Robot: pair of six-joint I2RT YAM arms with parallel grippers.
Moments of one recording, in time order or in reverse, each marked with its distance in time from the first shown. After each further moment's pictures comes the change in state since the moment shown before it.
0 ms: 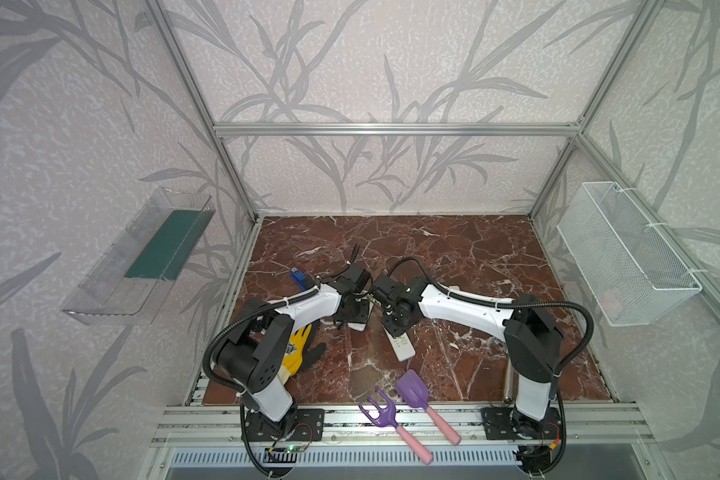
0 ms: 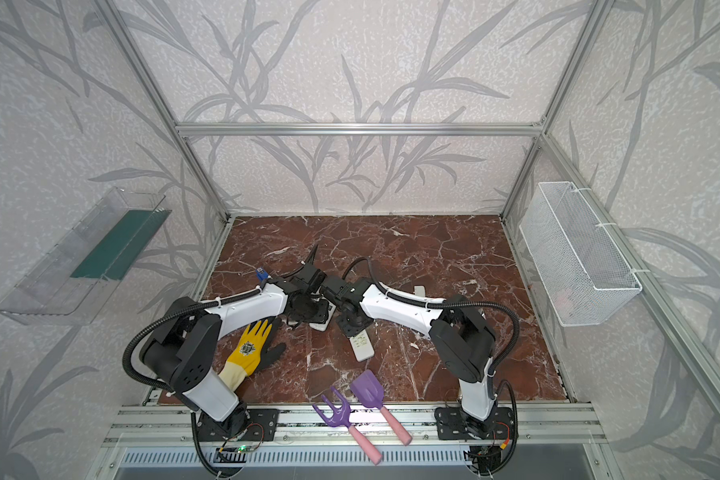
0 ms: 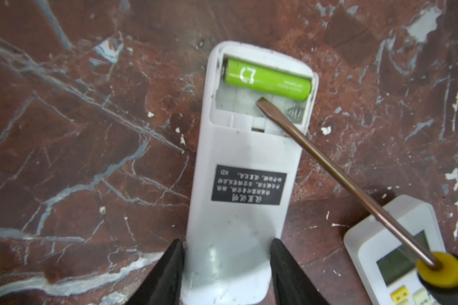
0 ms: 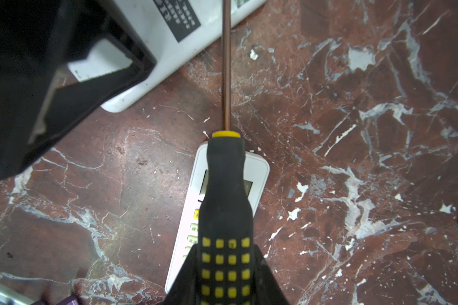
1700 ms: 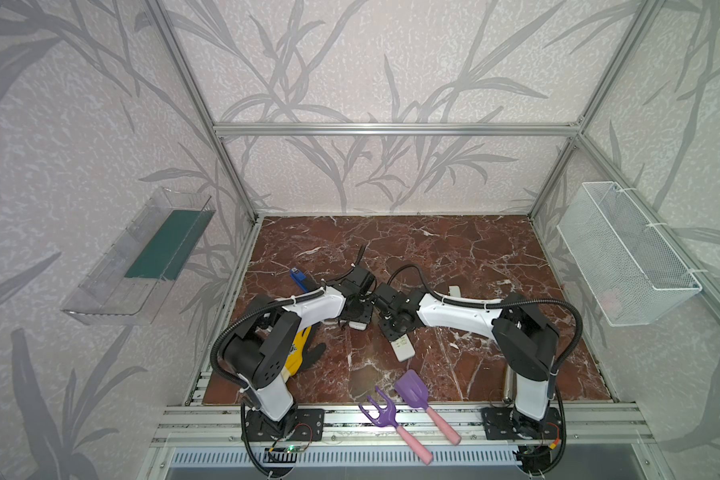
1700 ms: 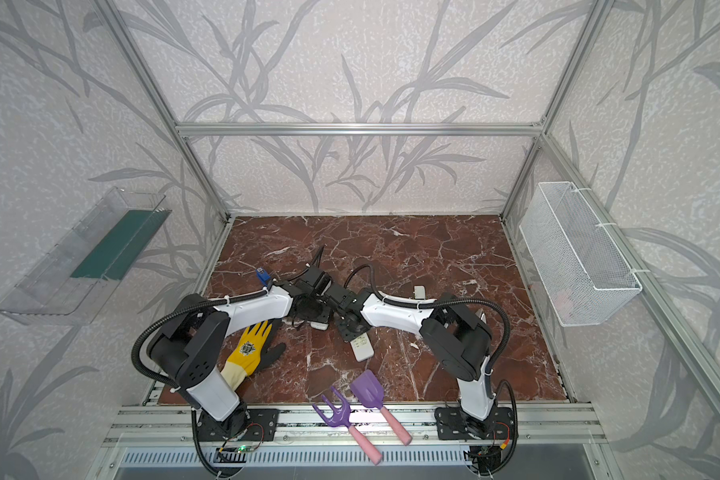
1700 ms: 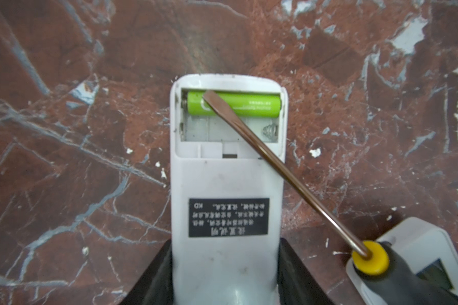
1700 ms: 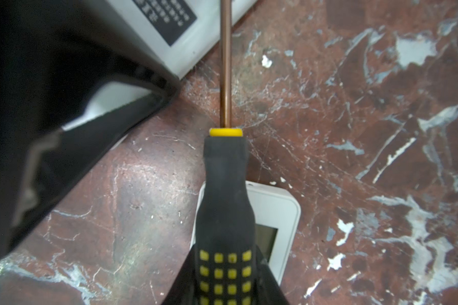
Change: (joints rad) left arm -0.031 0.037 -0.018 0.096 -0.031 0.034; right arm 0.001 0.009 -0.167 0.262 -0.037 0.107
